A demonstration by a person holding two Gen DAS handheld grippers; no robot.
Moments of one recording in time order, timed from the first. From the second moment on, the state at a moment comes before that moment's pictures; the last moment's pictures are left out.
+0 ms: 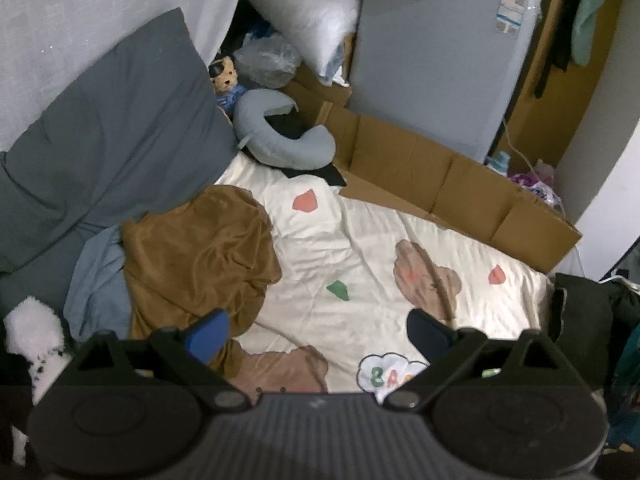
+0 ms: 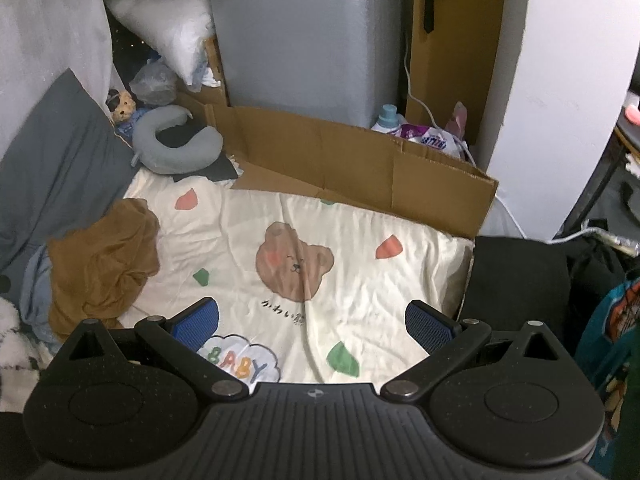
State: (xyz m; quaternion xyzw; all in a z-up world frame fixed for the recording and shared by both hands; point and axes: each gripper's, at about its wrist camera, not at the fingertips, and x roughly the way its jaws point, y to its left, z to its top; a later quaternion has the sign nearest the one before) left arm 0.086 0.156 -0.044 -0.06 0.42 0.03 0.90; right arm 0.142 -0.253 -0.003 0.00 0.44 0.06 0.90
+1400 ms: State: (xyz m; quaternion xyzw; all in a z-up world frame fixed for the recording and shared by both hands) left arm 0.147 0.277 -0.225 -0.10 0.42 0.18 0.88; right arm 0.272 -0.204 -0.144 -0.01 0.50 0.24 0.83
